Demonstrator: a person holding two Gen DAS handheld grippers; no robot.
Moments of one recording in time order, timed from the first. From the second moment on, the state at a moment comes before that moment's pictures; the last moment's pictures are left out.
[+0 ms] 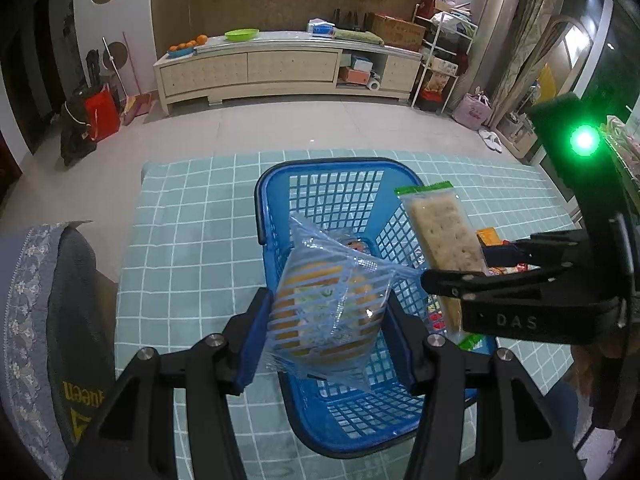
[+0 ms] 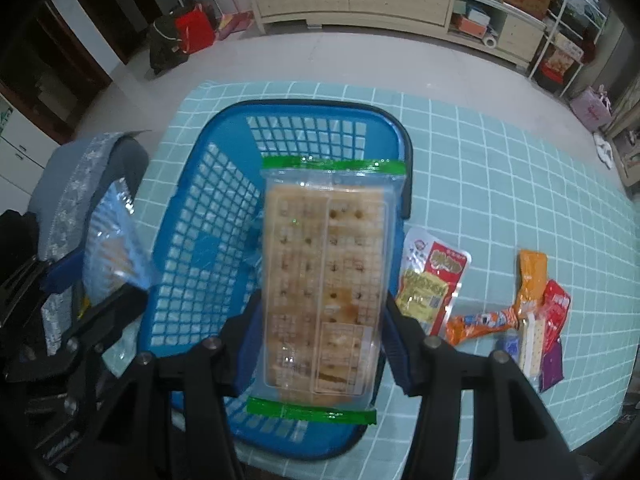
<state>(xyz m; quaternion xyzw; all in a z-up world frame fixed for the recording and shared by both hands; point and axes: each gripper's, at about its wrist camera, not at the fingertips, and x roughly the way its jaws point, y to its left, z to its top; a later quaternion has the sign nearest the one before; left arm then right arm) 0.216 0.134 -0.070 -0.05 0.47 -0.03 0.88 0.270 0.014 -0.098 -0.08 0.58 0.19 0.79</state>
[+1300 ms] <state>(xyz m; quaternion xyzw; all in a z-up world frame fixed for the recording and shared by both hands) 0.268 0.075 -0.121 -0.04 0.52 -0.07 0.85 0.272 -0.063 -0.105 -0.06 0.56 0.17 0.81</state>
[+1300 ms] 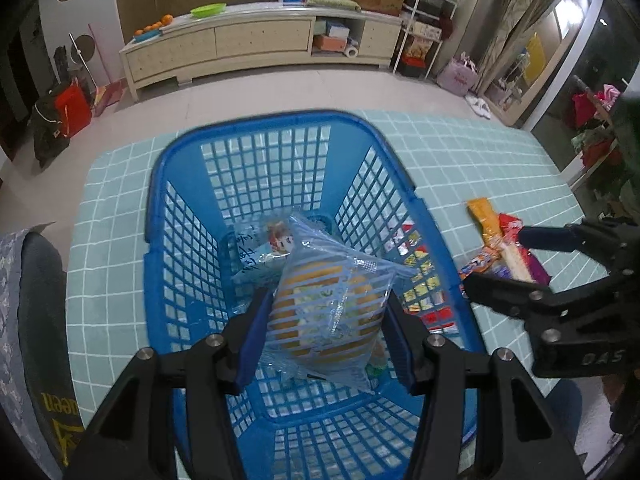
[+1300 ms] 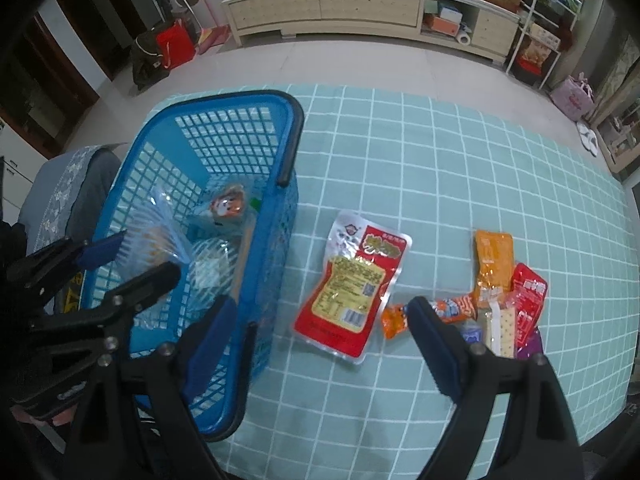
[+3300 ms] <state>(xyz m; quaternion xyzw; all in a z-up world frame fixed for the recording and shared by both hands) 0.244 -0.146 -0.168 0.17 0.50 -0.05 0.85 0.242 -0.272 -0.147 0.04 0.56 0.13 0.81</state>
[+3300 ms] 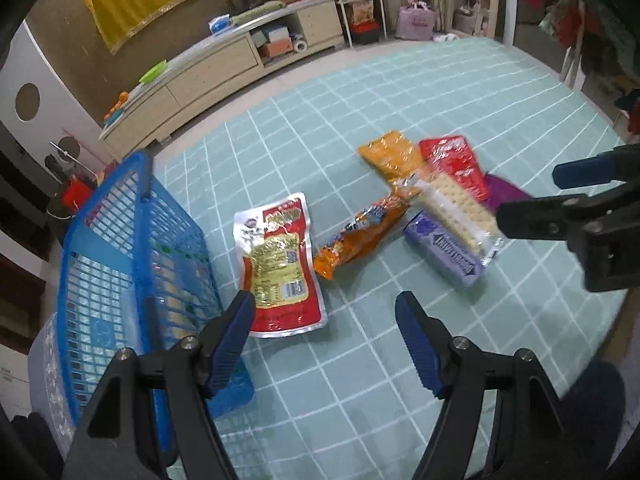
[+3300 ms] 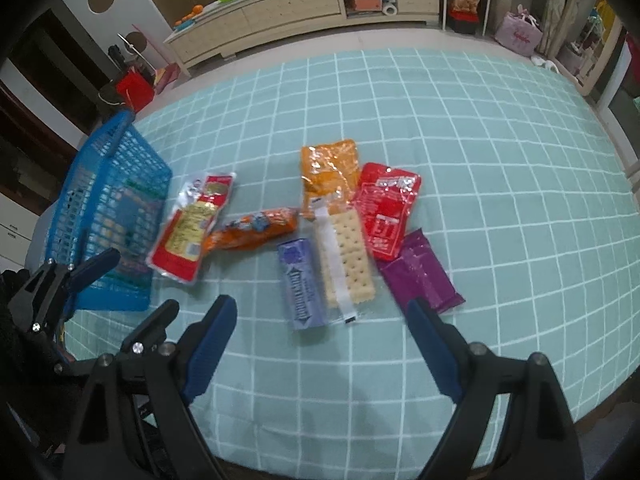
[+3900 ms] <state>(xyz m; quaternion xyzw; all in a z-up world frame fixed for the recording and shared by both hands) 0.320 -0.119 -0.235 0.16 0.54 0.01 0.83 0.274 -0.289 -0.189 0.06 0.57 0.14 0.81</state>
